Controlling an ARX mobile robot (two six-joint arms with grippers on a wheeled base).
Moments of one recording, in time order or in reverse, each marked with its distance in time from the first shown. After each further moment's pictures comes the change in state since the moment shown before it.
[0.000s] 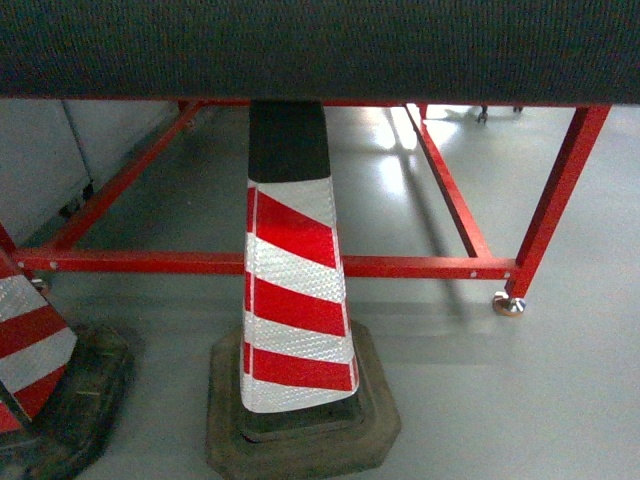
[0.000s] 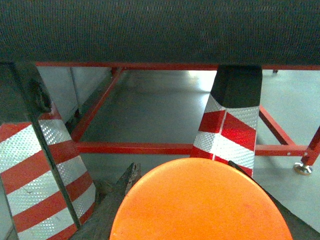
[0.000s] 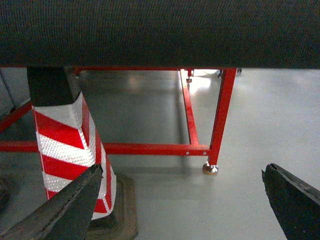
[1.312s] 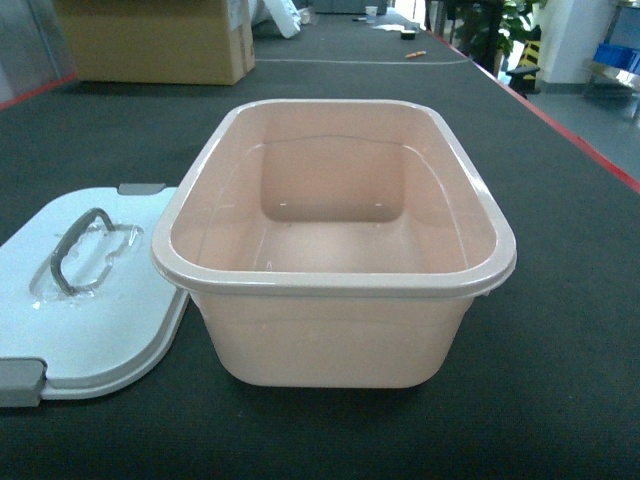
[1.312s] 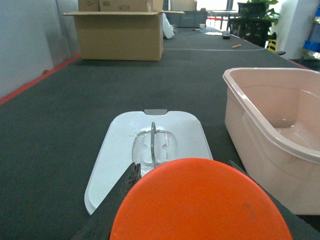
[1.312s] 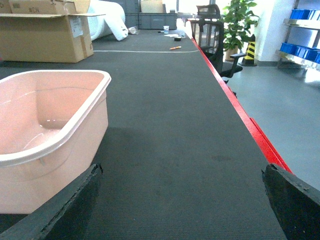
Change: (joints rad) left arm 0.000 0.000 0.000 0.005 0.000 0.010; right arm 0.000 0.000 0.000 0.005 0.001 0.000
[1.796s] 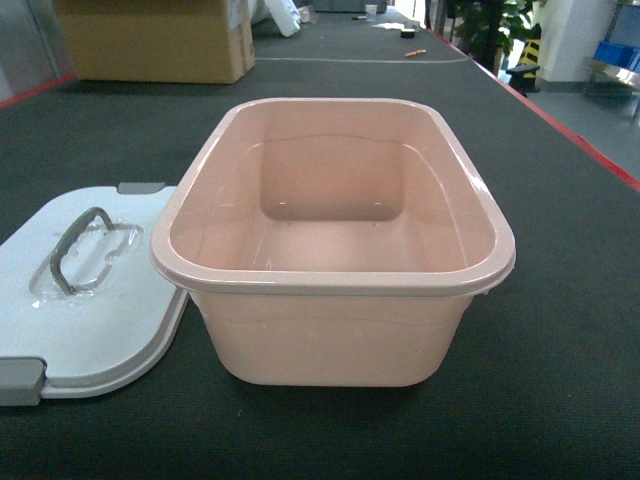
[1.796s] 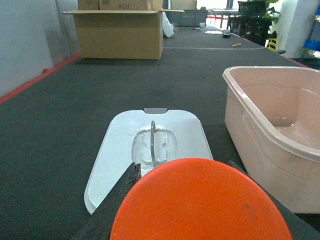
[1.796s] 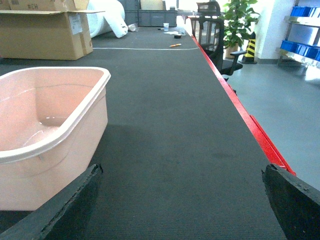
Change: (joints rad) left arm 0.000 0.000 0.000 -0.005 0.000 0.000; right arm 0.000 0.000 0.000 -0.005 0.000 0.000
